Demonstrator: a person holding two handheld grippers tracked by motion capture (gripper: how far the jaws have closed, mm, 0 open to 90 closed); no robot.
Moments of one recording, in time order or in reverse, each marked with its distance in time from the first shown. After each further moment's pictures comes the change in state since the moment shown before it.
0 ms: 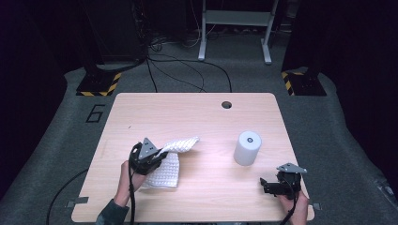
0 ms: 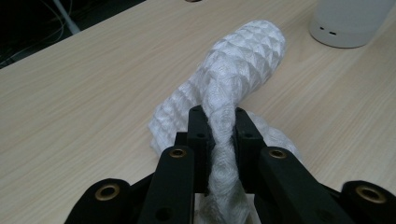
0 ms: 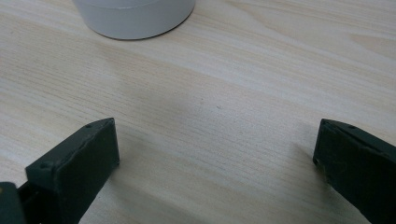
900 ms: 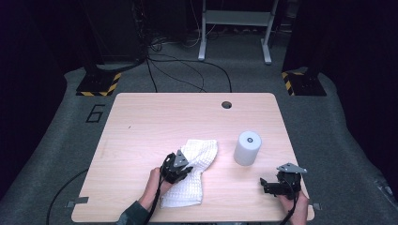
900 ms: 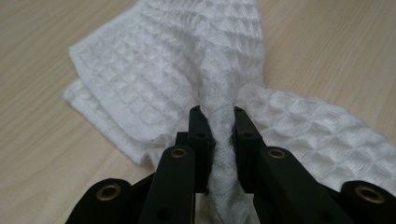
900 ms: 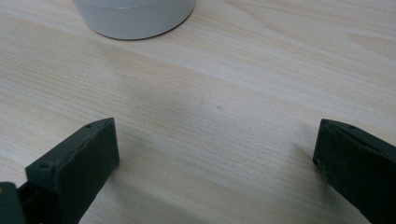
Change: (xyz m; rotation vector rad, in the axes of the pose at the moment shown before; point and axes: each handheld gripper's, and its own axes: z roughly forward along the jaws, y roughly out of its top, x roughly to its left) left arm -0.062 -0.013 0.079 0.150 -0.173 0.090; right arm 0.000 0.000 0.000 0.000 0.000 0.000
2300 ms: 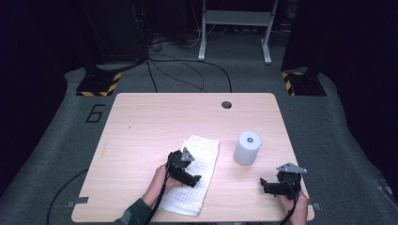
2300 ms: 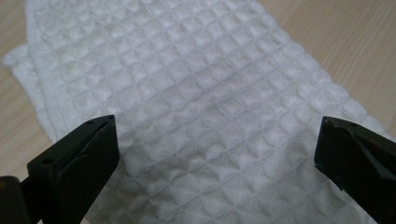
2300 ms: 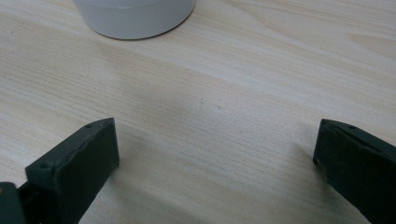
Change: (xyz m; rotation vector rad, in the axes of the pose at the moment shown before) left arm -0.003 0.012 0.027 0.124 -0.043 -0.035; right arm 0.000 0.000 0.000 0.000 0.000 -0.001
